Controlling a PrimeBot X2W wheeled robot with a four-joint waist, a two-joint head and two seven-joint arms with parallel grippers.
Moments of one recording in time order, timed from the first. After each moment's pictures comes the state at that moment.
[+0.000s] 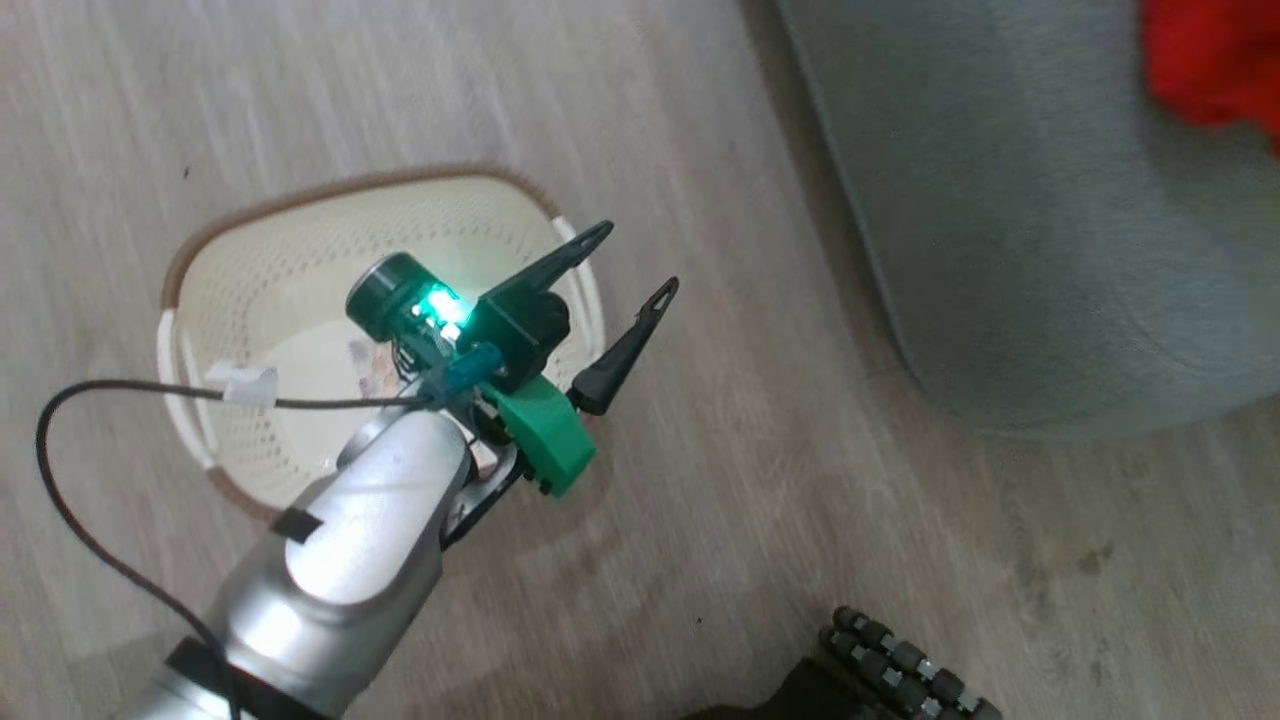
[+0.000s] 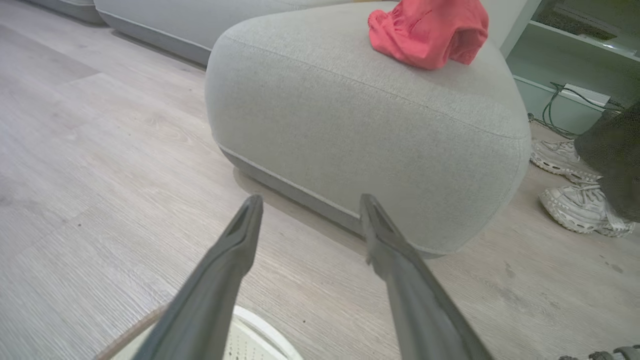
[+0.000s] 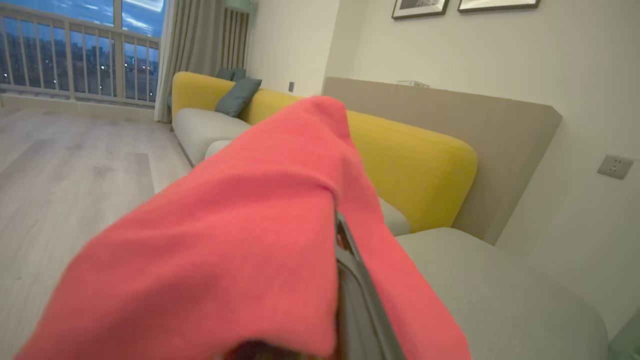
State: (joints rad) left arm -0.64 0.18 -0.71 0.42 -0.28 -0.13 -0.25; right arm -1.03 -0.50 -0.29 0.71 0.23 0.13 -0.21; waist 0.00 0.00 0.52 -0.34
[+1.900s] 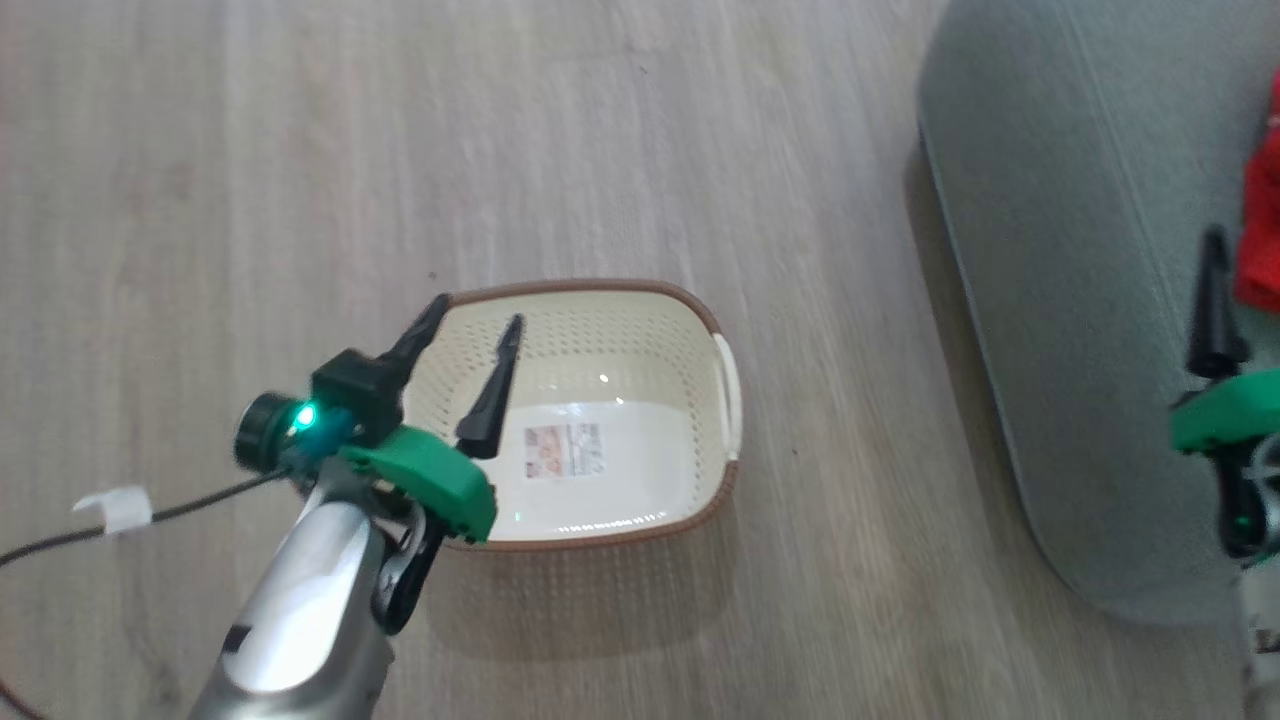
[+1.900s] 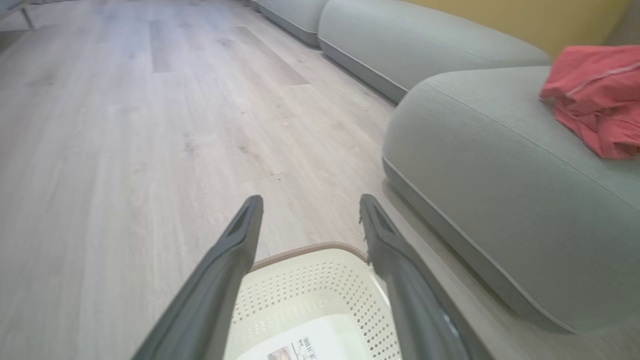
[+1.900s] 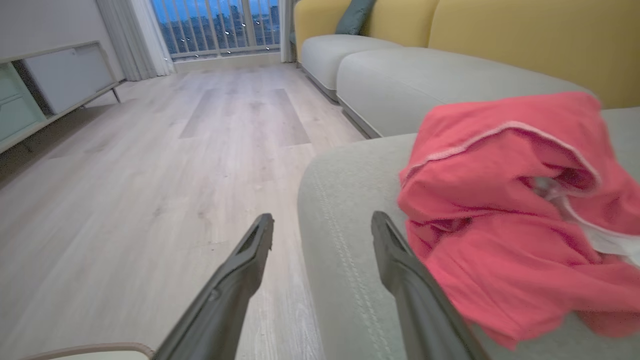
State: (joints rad) left arm -0.40 0.11 -0.35 0.44 -0.28 -0.09 -0.26; right arm -0.37 -0.28 -0.17 0.48 0.34 0.13 -0.25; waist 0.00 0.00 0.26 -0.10
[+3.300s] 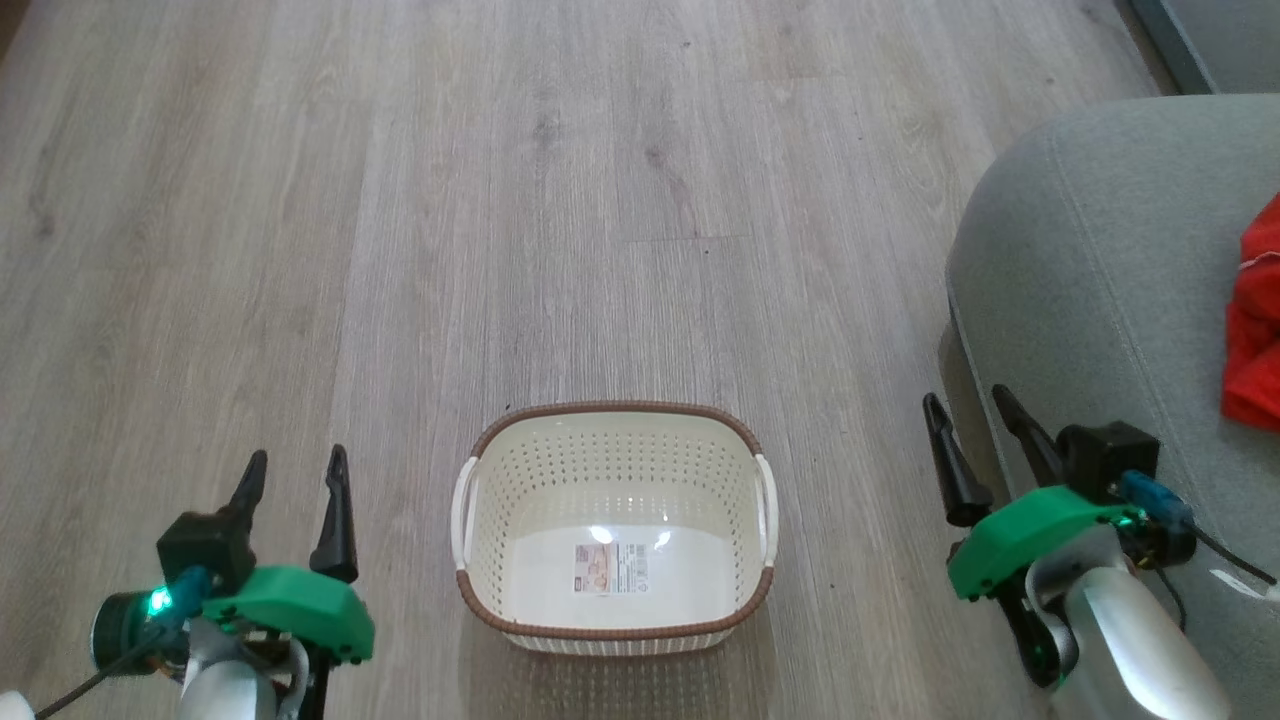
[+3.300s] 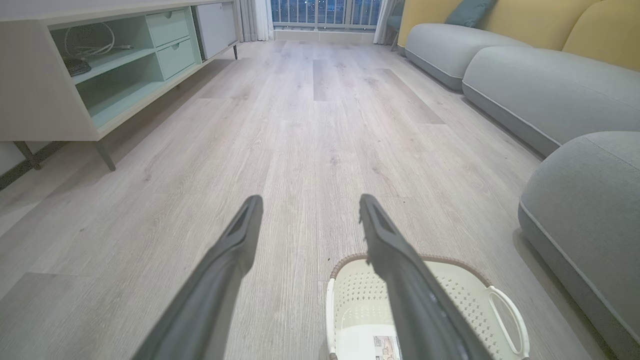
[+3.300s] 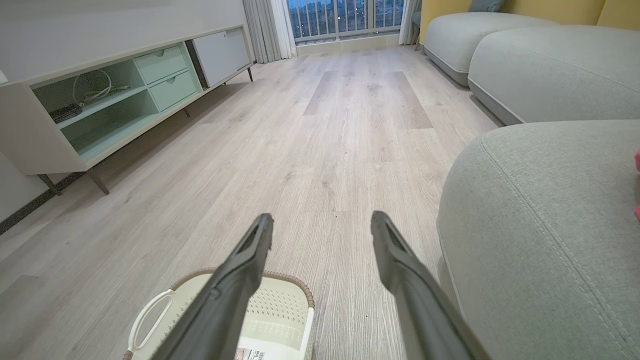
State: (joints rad) left arm -0.10 0.05 0.07 0.37 -0.11 -0.07 -0.26; right arm -0.25 -0.14 0.12 0.56 0.30 0.13 -0.25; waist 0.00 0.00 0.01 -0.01
